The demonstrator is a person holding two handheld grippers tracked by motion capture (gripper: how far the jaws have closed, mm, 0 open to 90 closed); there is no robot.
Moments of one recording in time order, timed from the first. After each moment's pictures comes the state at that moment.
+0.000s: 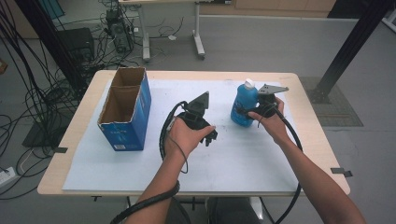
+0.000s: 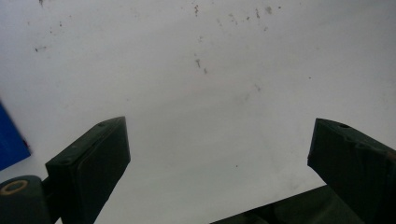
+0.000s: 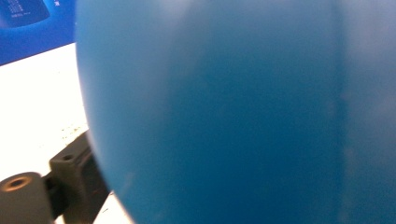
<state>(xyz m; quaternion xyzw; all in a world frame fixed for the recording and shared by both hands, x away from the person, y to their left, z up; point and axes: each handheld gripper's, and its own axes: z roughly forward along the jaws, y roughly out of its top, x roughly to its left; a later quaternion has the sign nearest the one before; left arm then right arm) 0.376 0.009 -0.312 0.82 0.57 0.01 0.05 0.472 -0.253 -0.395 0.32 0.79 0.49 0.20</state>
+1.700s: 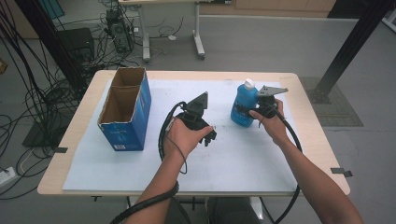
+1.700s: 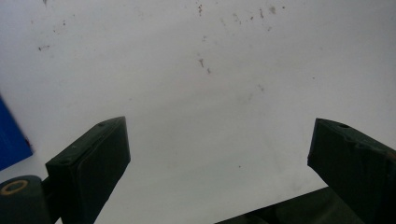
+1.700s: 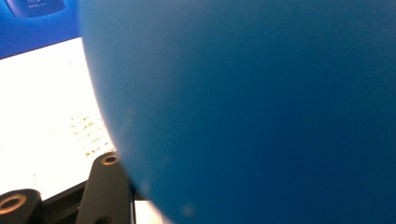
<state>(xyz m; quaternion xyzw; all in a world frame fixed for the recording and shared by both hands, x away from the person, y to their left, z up) 0.375 0.012 -0.313 0.82 0.57 0.02 0.05 0.474 -0.255 -0.401 0.29 0.80 0.50 0.18</state>
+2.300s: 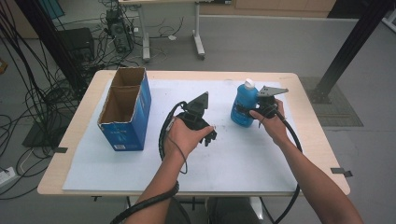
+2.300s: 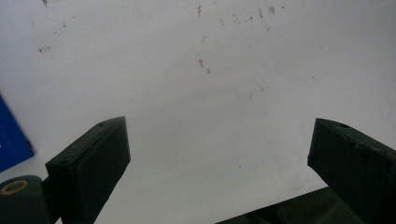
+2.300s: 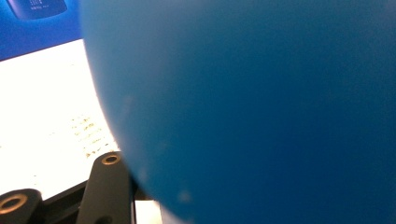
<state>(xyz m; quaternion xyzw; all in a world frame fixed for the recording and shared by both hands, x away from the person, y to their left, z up) 0.375 0.010 -0.313 0.82 0.57 0.02 0.04 0.474 -0.256 -0.402 0.29 0.80 0.50 0.18</state>
